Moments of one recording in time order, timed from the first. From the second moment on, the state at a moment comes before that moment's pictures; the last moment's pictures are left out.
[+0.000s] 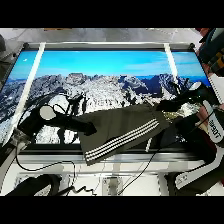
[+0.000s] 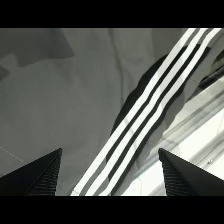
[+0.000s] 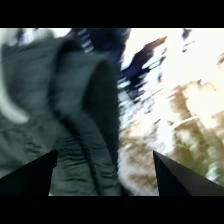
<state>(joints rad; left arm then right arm) -0.31 -1.08 0.82 0.96 -1.12 -1.27 -0.25 -1.78 1.39 -1.10 1.31 1.03</state>
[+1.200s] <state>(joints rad) -0.30 -1.12 0.98 1.29 -0.87 -1.27 0.17 -1.79 1.53 -0.83 1.51 0.97</state>
